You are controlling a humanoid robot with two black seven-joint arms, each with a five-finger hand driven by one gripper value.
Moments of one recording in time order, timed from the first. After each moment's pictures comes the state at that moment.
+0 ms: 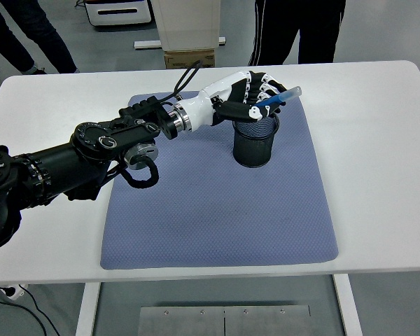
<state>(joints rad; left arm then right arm) -1.25 0.02 0.18 -0.65 0.07 -0.27 -0.57 0.03 0.00 0.28 0.23 -0.10 0.05 0.10</state>
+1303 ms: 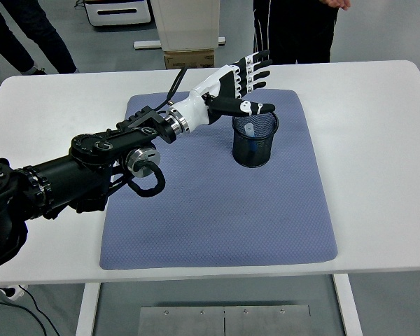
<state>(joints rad) -1.19 0.02 0.06 -0.65 -0.03 -0.25 -0.56 0.03 0.00 0.28 0.23 -0.10 0.05 0.10</state>
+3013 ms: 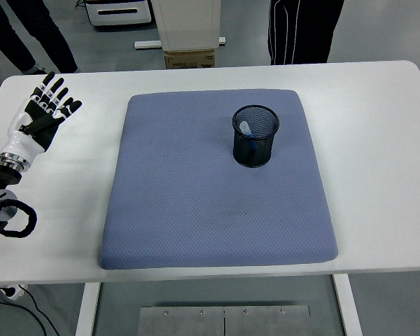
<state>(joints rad) -0.73 0.46 -0.45 -0.63 -0.03 -0.30 -0.56 0.03 0.00 0.28 0.23 -0.10 0.05 0.10</state>
